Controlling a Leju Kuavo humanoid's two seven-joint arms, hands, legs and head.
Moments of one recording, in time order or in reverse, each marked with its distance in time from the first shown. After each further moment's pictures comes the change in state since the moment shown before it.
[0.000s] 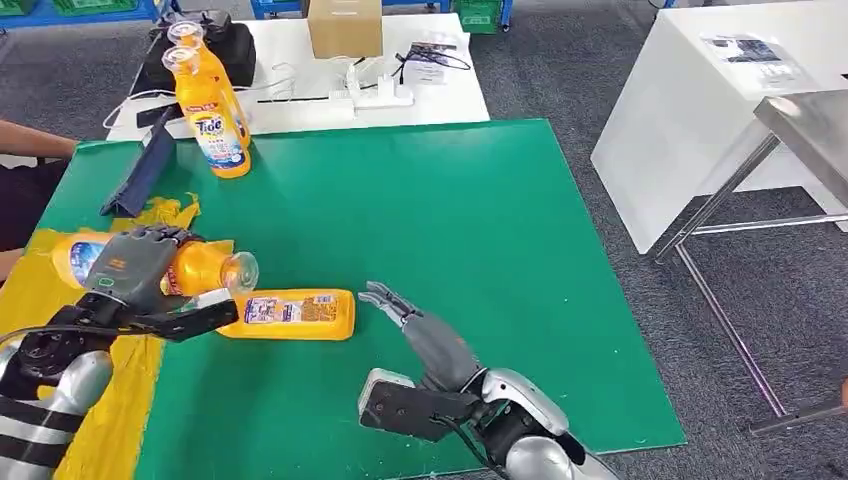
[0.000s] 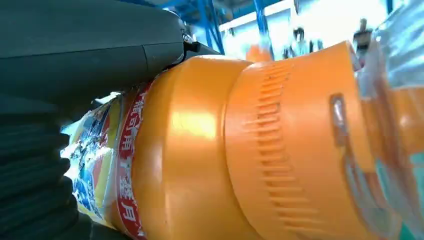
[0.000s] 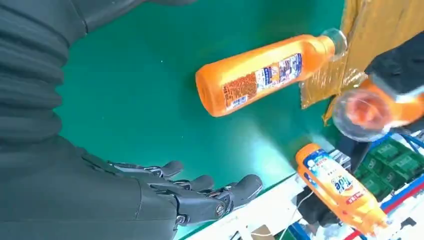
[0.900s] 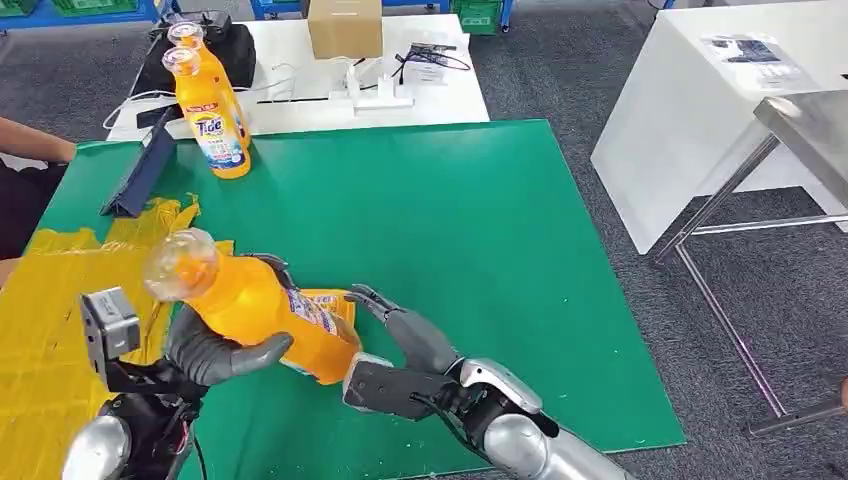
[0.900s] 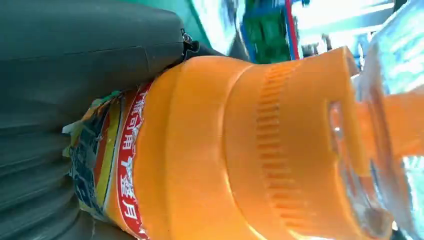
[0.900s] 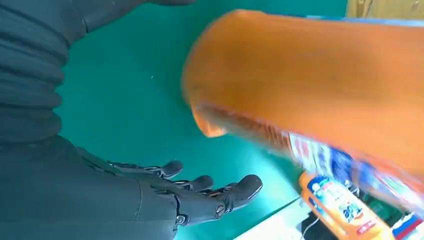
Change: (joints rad) left arm 0.322 -0.362 0.075 -0.430 1.285 -0.181 0.064; right arm -0.104 -0.012 0.100 0.146 -0.100 -0.087 0.001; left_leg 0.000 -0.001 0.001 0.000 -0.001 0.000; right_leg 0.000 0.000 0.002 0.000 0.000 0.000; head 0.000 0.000
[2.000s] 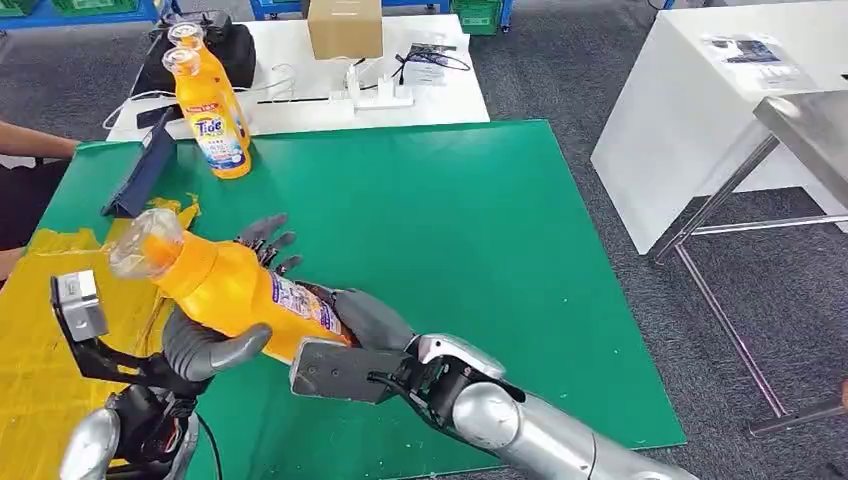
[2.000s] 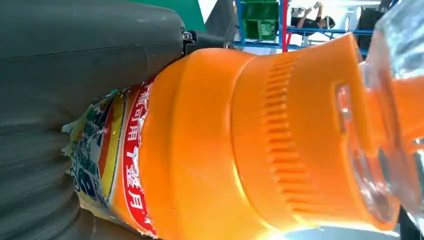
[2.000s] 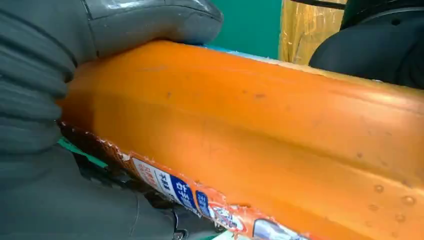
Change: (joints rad) left arm -0.011 -0.022 -0.012 0.000 0.342 -0.064 0.076; right arm -0.204 0.076 0.137 0.048 -0.206 0.076 0.040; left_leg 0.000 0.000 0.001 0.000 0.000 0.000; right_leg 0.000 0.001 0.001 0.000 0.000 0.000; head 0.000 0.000
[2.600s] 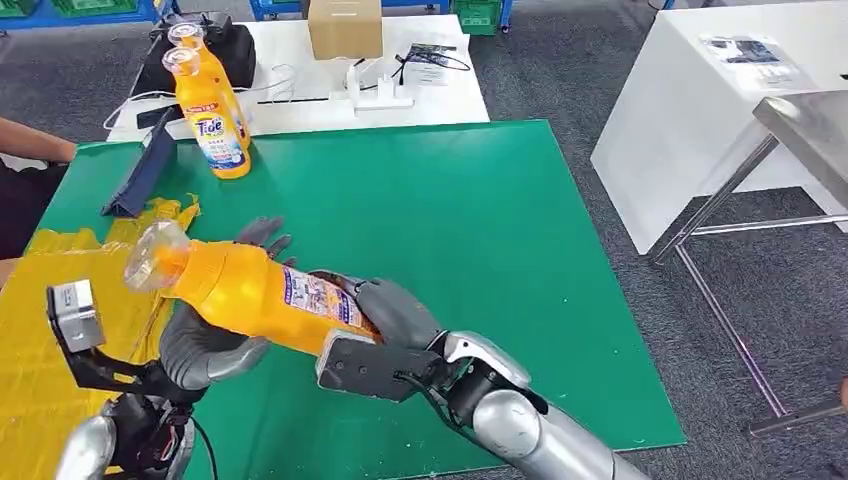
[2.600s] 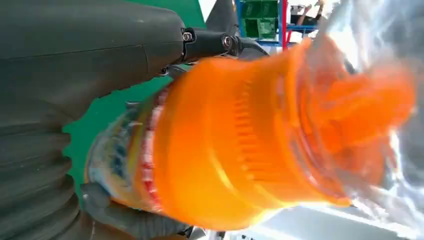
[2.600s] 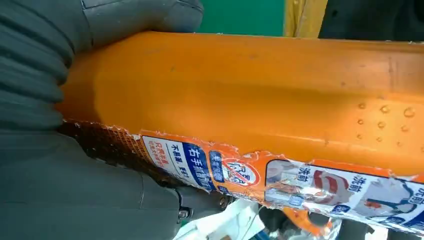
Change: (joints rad) left arm 0.020 0.009 0.010 -0.015 0.006 -0.023 -0.007; right arm 0.091 0.003 -0.134 -0.087 0.104 -0.003 -0.019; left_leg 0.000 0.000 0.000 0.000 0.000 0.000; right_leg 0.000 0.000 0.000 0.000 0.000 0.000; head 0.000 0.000
